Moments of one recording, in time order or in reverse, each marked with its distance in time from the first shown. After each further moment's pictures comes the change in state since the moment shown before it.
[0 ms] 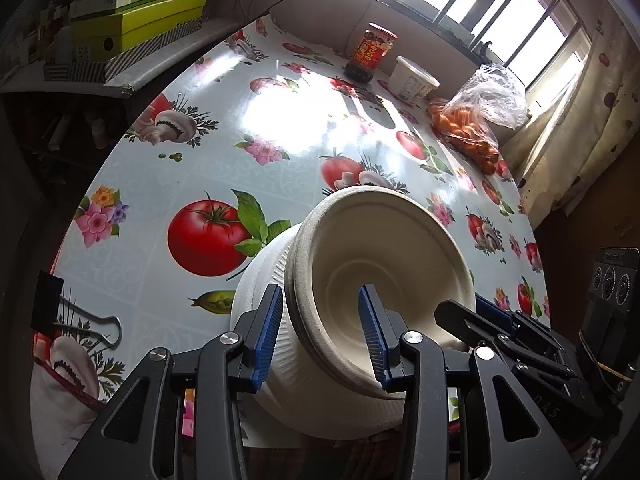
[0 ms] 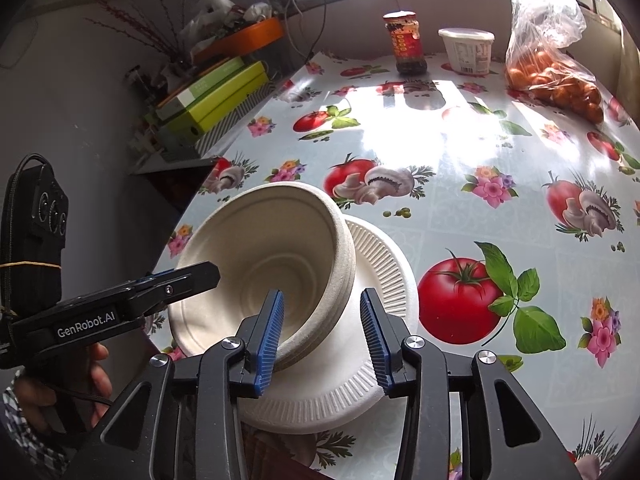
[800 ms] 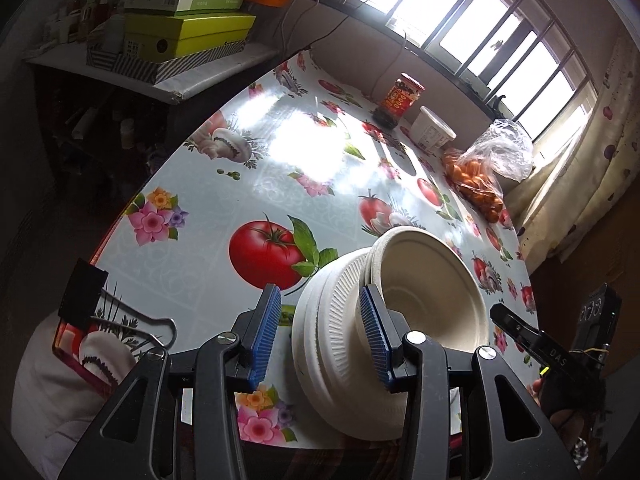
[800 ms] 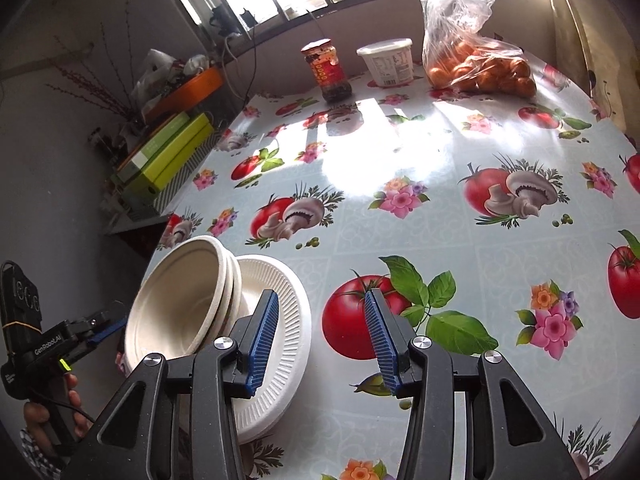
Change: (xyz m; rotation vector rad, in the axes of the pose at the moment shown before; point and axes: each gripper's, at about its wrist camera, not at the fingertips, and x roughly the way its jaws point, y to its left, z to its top) left arm -0.026 0.054 -0.010 -0.121 -0.127 -0.015; right arm -0.023 -0.066 -0.005 0.181 -0.113 -0.072
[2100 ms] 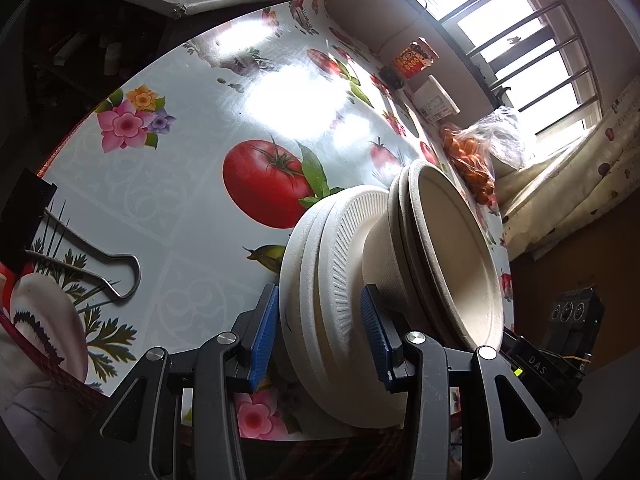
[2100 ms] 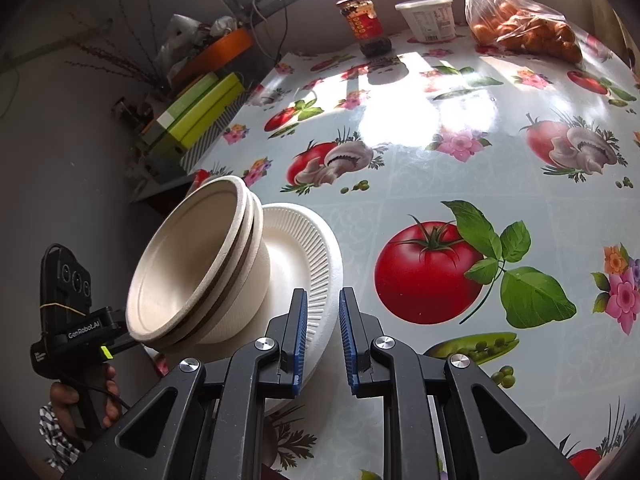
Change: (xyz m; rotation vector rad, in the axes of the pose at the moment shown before) left arm 0.047 0.024 -0.022 -0.113 0.150 -0.145; right arm 0.034 0.015 -0.022 -0.029 0.112 0.127
